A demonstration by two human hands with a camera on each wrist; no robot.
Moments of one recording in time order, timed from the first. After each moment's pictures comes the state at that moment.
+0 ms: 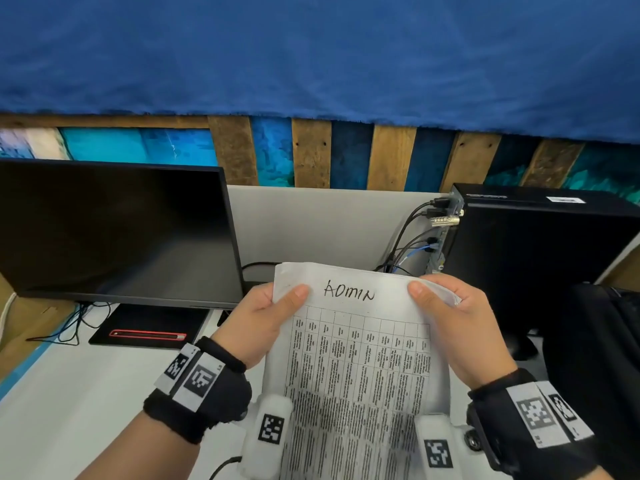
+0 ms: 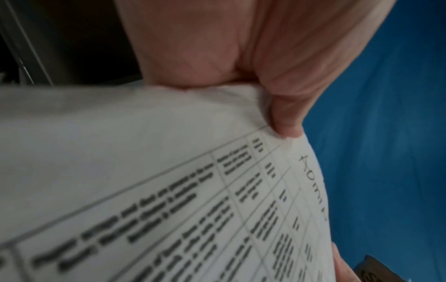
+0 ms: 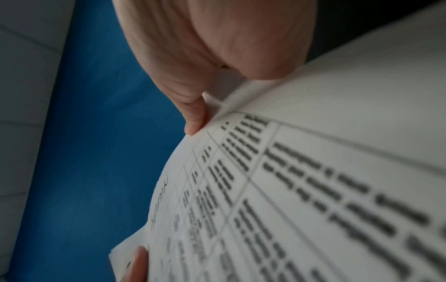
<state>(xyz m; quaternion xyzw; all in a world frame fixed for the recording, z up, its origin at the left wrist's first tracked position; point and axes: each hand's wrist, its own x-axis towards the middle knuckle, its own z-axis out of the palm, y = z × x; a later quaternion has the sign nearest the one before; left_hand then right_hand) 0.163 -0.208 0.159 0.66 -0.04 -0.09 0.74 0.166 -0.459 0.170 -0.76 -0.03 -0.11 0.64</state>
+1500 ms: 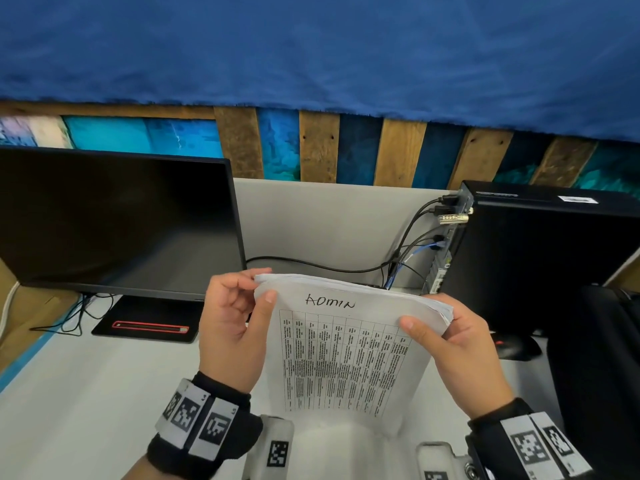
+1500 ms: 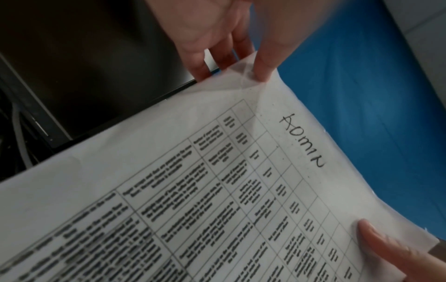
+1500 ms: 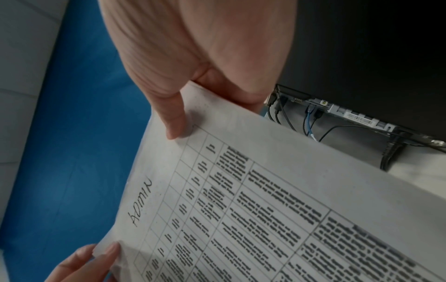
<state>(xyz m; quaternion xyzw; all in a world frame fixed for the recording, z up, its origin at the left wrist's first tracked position) 0.139 -0.203 0.138 0.65 -0.07 0.32 0.69 0.150 -0.456 0.139 -0.72 -0.09 -0.08 0.68</state>
